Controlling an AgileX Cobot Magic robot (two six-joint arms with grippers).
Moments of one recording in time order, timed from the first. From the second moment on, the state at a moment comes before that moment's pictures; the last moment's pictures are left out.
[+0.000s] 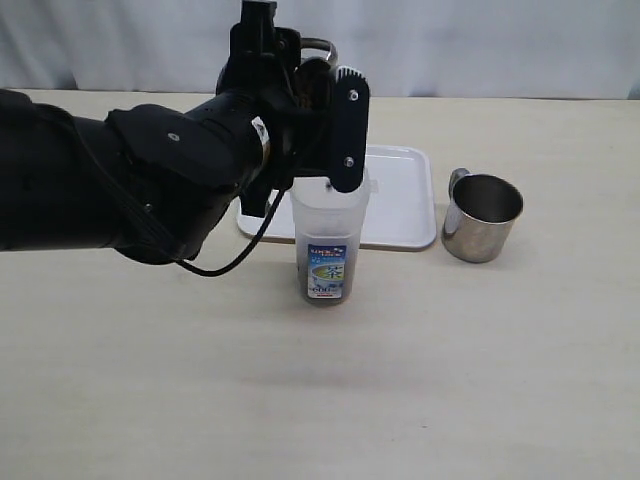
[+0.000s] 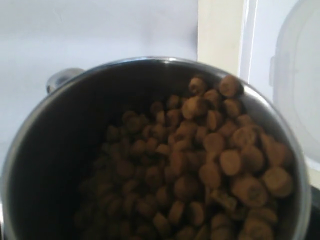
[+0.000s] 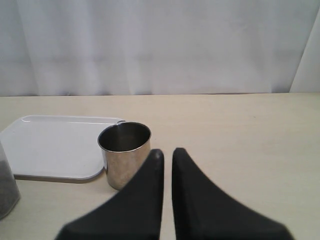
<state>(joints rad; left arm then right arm) -0.92 1.70 -1.03 1.72 0.66 -0.51 0.16 0.00 0.00 -0.02 0.24 0.02</state>
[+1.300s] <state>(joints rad) -0.92 1.76 -1.05 1.73 0.67 -0.20 0.16 0.00 0.00 -0.02 0.24 0.02</state>
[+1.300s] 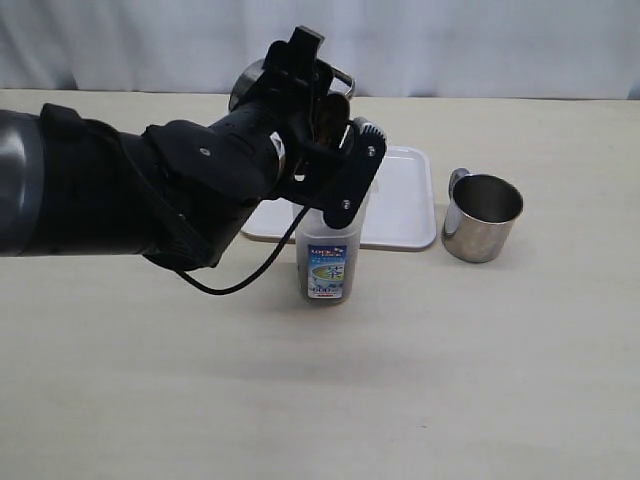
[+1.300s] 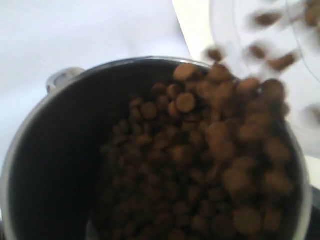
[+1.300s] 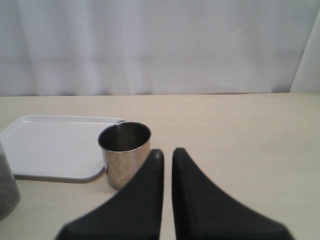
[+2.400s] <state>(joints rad) -0.93 1.76 -1.06 1.73 0.71 -0.03 0.16 0.00 0.00 -0.02 0.24 0.02</state>
